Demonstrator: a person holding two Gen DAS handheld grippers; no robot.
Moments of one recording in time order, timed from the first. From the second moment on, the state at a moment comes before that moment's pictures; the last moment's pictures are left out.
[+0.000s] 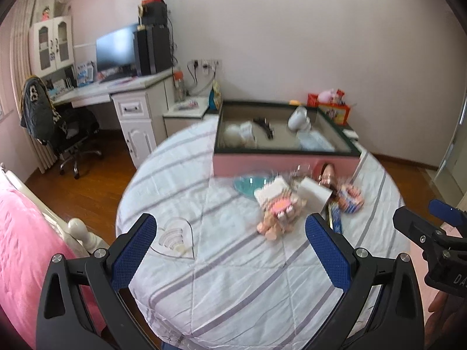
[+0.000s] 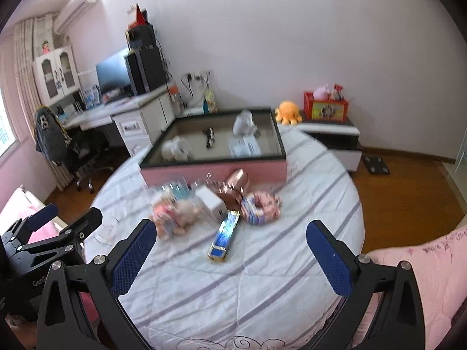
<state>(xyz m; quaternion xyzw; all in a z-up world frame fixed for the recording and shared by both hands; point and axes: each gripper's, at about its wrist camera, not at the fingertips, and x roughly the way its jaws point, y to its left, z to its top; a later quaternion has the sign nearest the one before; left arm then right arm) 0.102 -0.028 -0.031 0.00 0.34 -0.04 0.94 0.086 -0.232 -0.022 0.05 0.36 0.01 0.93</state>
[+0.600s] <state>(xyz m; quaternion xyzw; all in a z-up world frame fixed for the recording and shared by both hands) 0.188 -0.065 -0.109 0.01 0.42 -0.07 0.90 0.128 -0.249 -0.078 0.07 0.43 0.00 0.90</state>
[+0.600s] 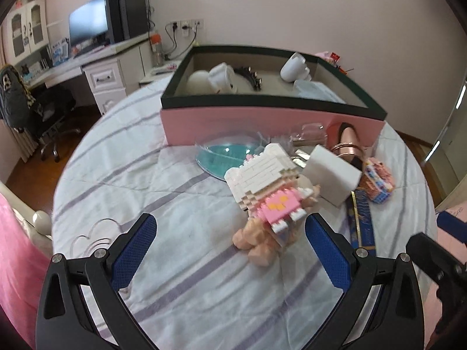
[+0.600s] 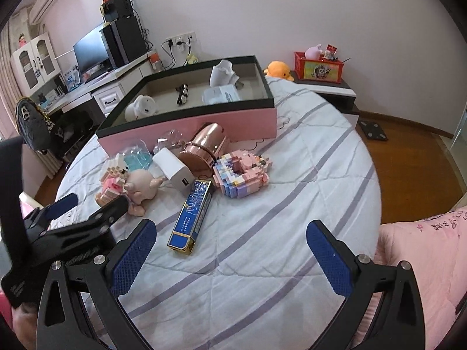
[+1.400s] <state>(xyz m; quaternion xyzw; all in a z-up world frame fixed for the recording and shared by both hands) 0.211 -0.057 -0.099 -0.08 0.42 -0.15 0.89 0.150 -0.212 -0.103 0.04 0.44 0.01 0.90</state>
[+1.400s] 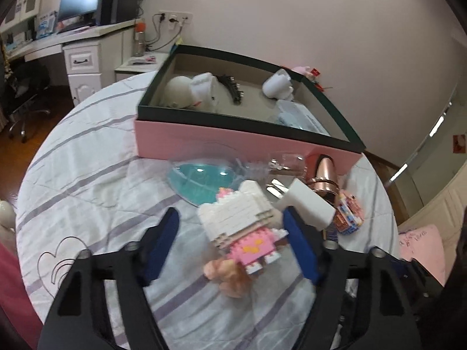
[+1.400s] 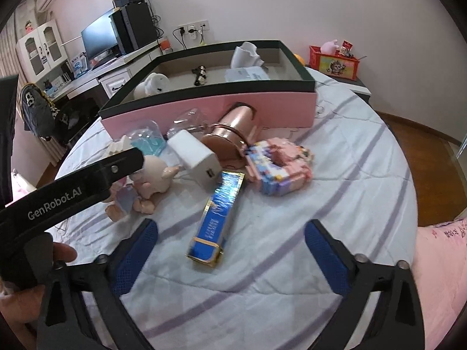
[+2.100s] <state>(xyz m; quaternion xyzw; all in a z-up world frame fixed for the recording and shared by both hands) 0.191 -0.046 -0.081 -0.10 0.39 -0.16 0.90 0.138 -0.218 -0.105 0.06 0.43 0.05 0.90</state>
